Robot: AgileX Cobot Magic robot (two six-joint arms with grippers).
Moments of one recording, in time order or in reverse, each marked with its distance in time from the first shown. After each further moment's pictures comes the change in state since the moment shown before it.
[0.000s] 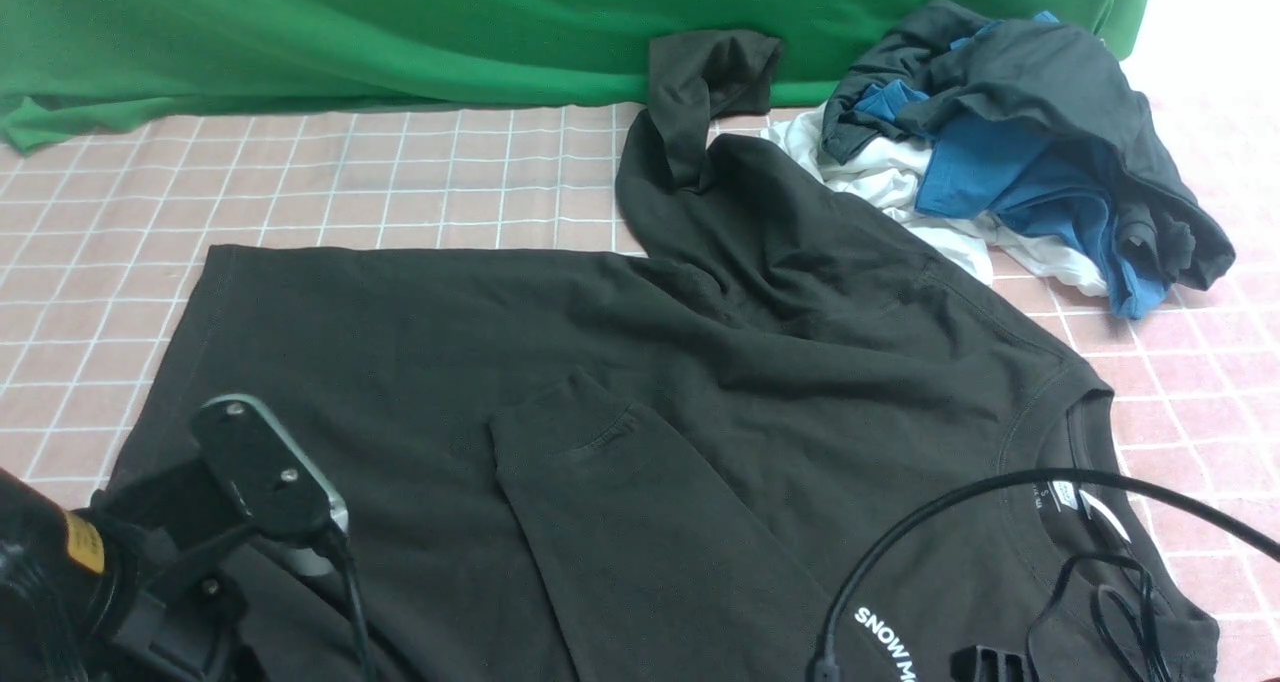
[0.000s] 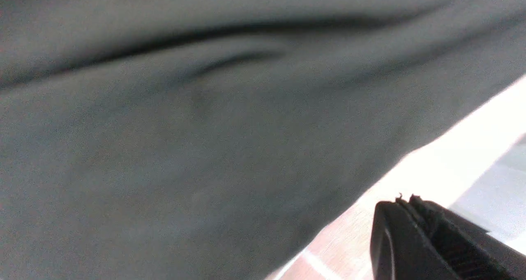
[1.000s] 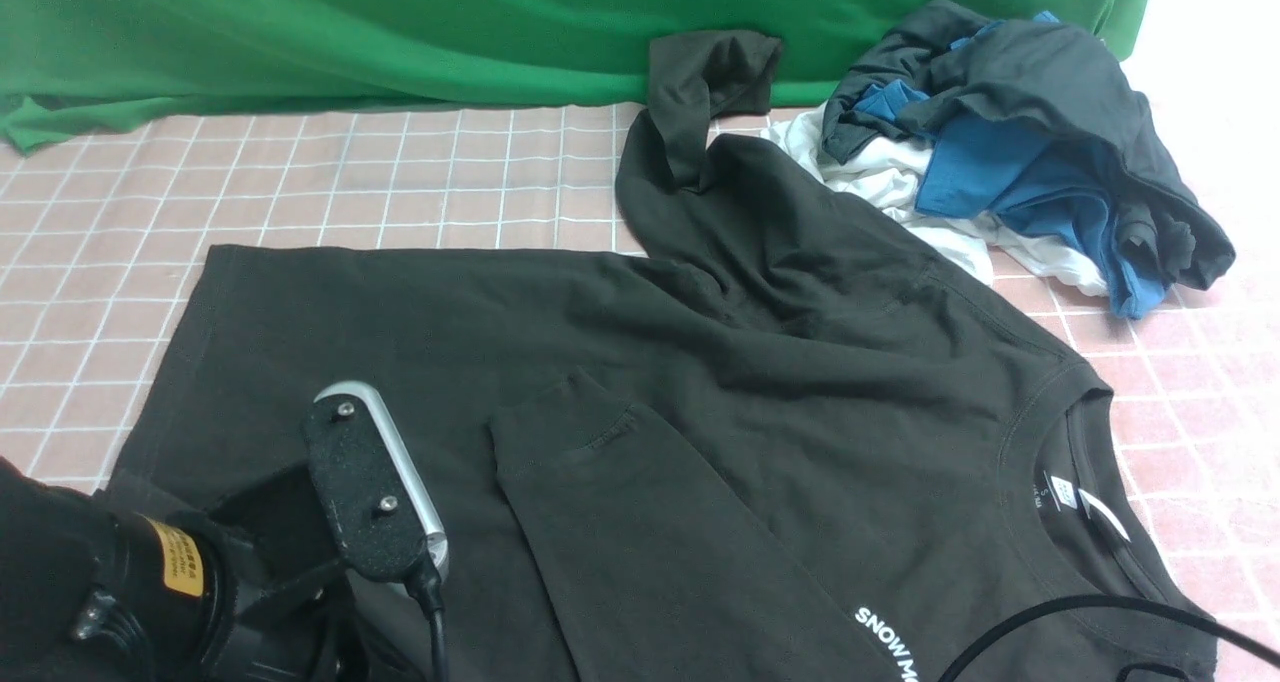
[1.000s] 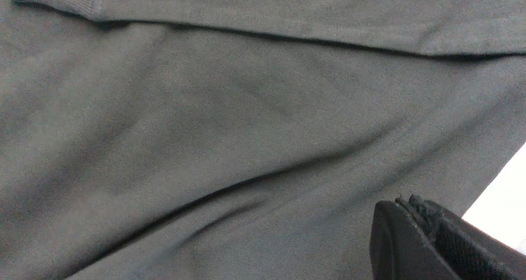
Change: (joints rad) right arm 0.000 0.001 0.195 0.084 0.035 -0.177; left arm -0.194 0.000 0.051 -0.007 -0.275 0.030
